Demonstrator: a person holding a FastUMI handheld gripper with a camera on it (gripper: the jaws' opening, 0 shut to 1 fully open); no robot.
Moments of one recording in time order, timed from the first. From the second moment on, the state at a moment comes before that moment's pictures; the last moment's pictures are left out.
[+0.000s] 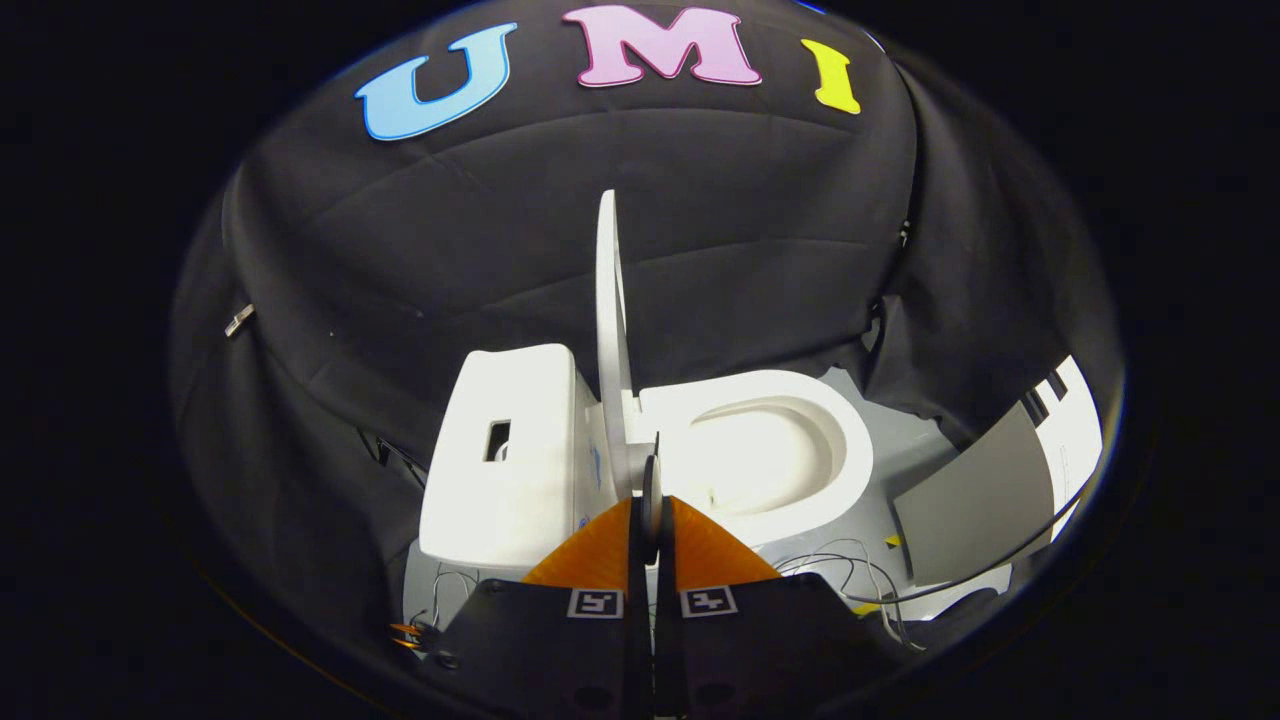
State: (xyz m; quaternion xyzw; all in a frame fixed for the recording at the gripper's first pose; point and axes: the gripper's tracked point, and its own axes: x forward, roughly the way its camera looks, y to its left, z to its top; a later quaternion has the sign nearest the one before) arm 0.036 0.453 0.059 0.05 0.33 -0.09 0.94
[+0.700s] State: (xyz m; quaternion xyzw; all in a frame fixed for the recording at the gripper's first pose) arm 0.040 0.524 0.046 -0.03 0.31 -0.11 0.94
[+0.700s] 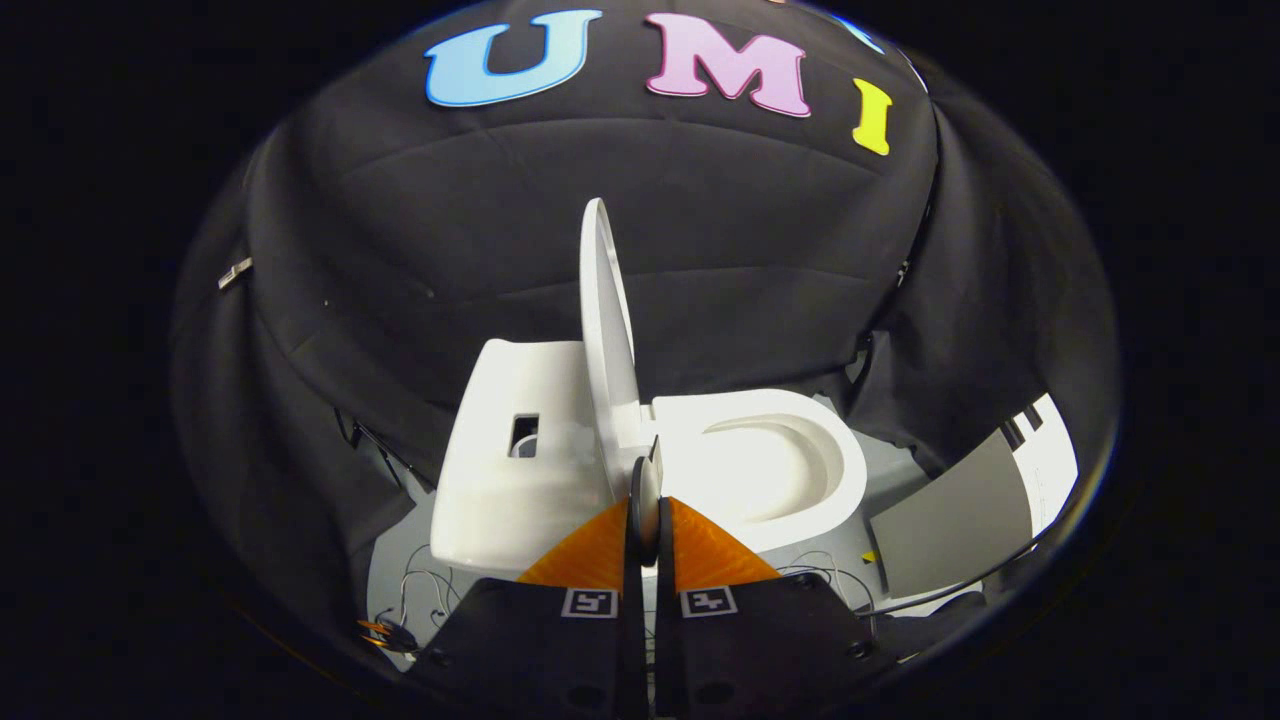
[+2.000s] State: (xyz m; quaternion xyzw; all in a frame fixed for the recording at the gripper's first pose) arm 0.062 0.552 0.079 -0.04 0.26 -0.02 0.96
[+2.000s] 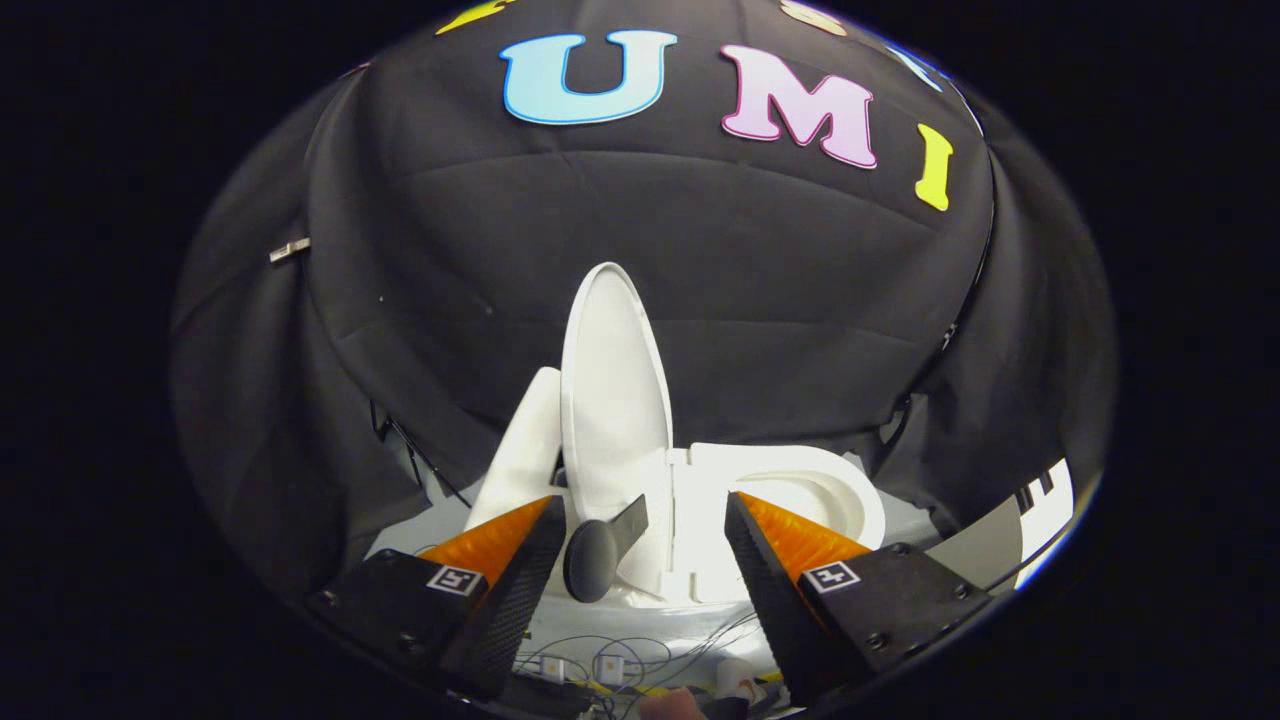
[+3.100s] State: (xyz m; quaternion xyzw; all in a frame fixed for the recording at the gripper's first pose) arm 0.046 0.412 0.205 0.00 0.09 0.11 0.99
